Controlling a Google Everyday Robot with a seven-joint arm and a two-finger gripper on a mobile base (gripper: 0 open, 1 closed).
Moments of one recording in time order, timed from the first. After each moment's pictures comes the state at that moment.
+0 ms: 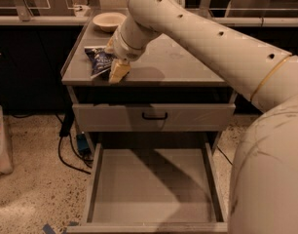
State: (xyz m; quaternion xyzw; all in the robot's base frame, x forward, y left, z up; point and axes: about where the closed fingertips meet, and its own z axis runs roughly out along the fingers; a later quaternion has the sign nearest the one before) arm 0.704 0.106 0.857 -0.76 0.55 0.01 0.33
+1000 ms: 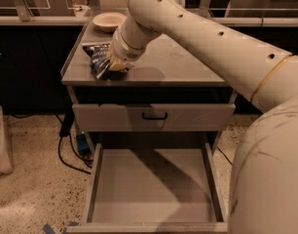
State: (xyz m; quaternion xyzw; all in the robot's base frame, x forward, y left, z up) arm 0.704 0.107 0.857 -0.76 0.55 0.01 0.33
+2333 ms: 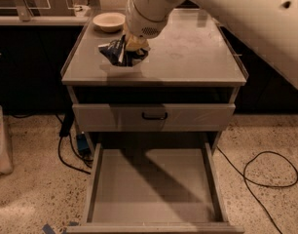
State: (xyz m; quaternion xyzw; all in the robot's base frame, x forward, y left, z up) arm 0.645 0.047 0.956 -0.75 0.58 -0.07 0.32
